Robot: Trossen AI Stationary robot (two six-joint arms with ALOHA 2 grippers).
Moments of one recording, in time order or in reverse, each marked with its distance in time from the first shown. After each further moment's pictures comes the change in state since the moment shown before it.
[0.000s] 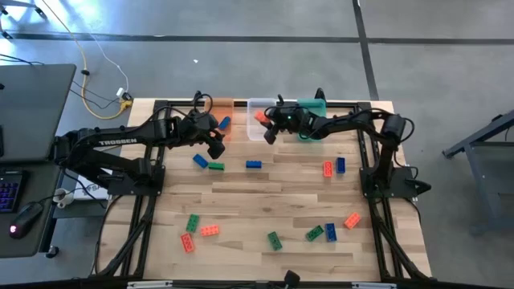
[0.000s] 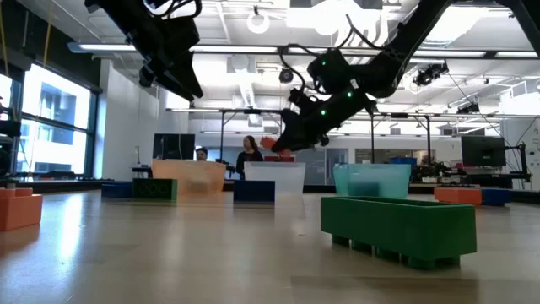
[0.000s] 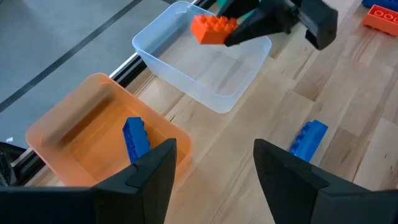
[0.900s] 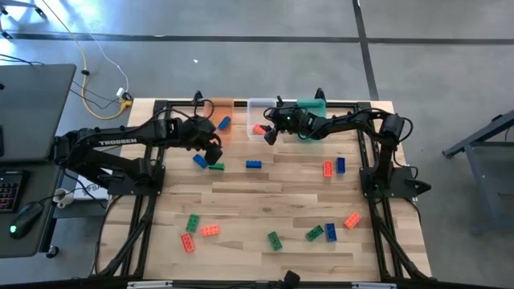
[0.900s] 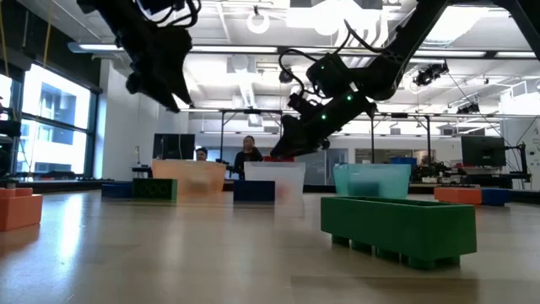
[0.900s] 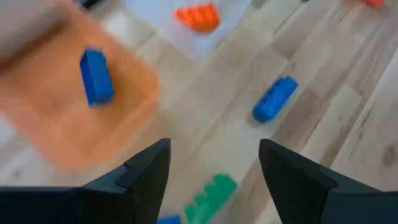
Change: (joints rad) left arm -0.001 0.000 0.000 -0.159 0.166 -0.205; right arm 0.001 0.011 0.000 -0.008 0.011 -0.033
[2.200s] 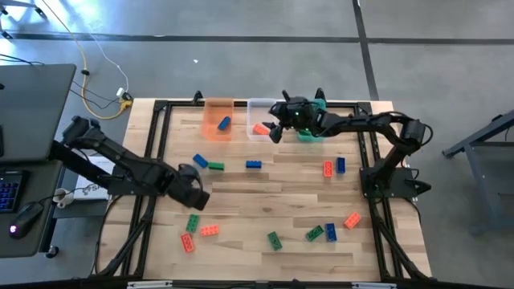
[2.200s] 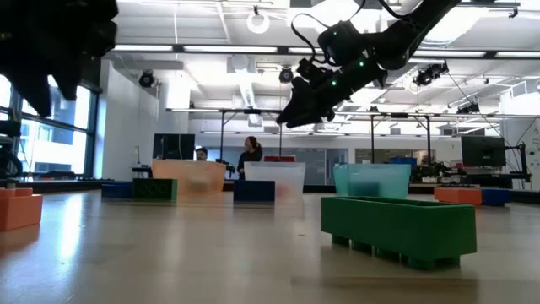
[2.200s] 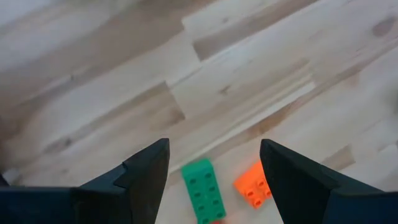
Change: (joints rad) left arm -0.749 0.063 0.001 -0.335 -0.015 -1.154; right arm 0.026 -0.206 0.000 -0.155 -0.030 -0.019
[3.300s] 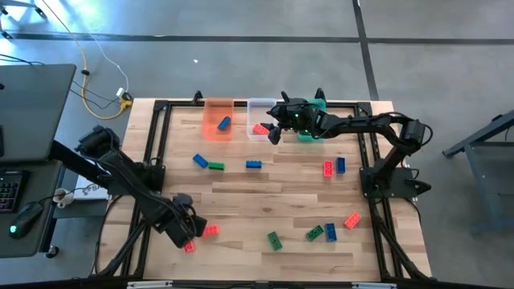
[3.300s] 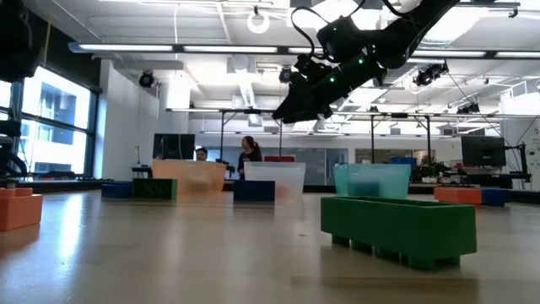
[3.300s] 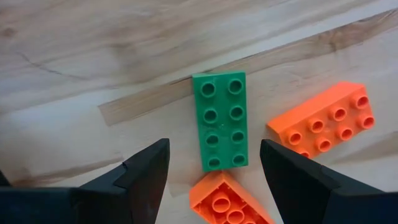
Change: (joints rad) left arm -0.320 0.300 0.000 0.135 0.060 -0.493; right arm 0.020 0.000 0.000 0.033 0.006 0.002
